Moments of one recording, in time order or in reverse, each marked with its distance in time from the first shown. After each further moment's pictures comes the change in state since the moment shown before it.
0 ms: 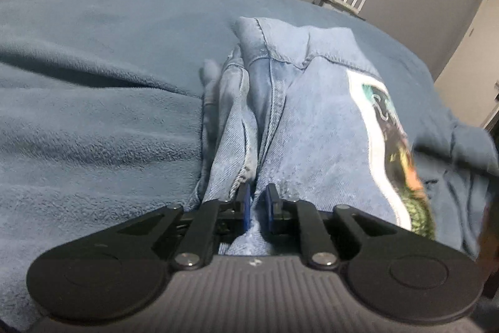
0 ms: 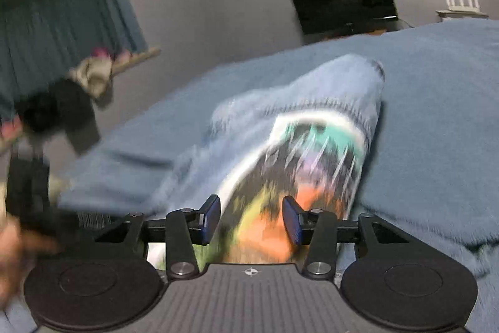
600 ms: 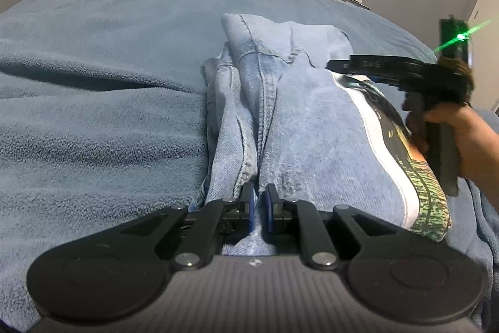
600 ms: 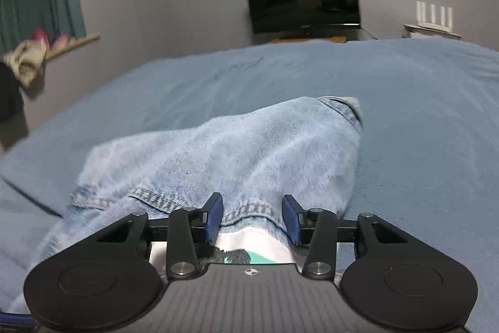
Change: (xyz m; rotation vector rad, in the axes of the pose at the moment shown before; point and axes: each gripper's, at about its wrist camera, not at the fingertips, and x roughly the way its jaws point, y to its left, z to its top) left arm 0.008 -0.001 0.002 0.025 0.019 0.033; right arm 0.152 -0.050 0.065 -0.104 0.063 -0.257
